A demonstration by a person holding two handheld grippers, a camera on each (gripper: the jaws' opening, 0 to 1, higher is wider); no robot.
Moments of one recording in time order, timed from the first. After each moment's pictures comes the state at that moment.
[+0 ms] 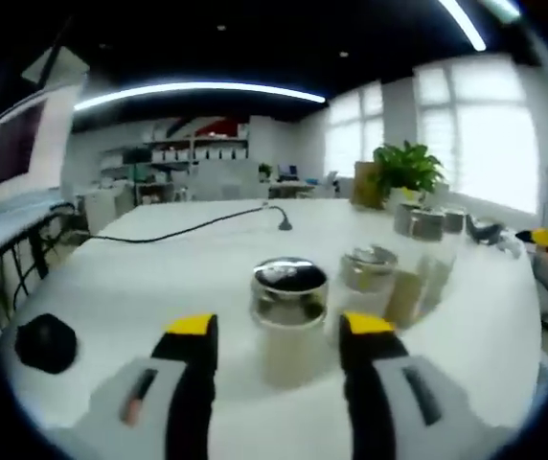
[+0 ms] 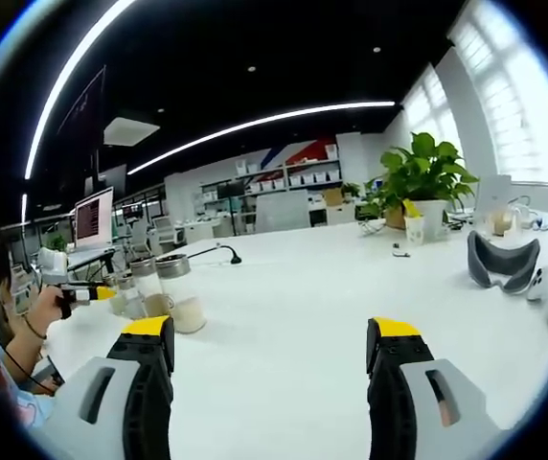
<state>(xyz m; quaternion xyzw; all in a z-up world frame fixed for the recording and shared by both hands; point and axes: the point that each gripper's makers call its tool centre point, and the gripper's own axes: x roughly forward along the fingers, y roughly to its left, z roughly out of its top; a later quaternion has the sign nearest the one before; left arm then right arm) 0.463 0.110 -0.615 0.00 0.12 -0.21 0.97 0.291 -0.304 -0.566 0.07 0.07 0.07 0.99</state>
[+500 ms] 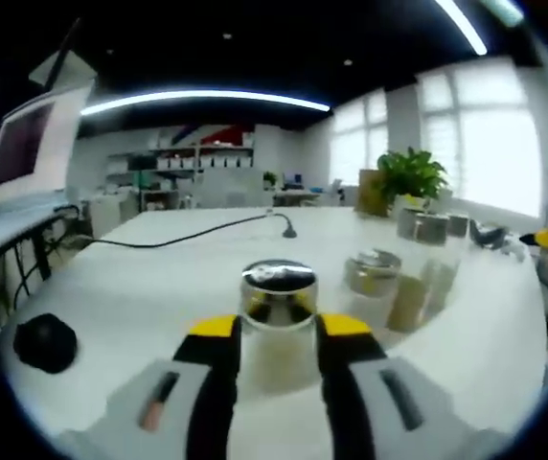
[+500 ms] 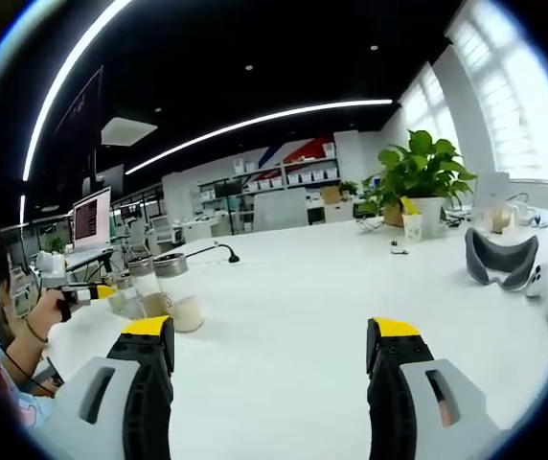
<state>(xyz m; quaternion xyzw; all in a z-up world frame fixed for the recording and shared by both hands) 0.465 0.110 -0.614 0.00 0.11 -0.21 0.97 0.291 -0.306 -0.568 0.07 0.08 0.07 0.99</state>
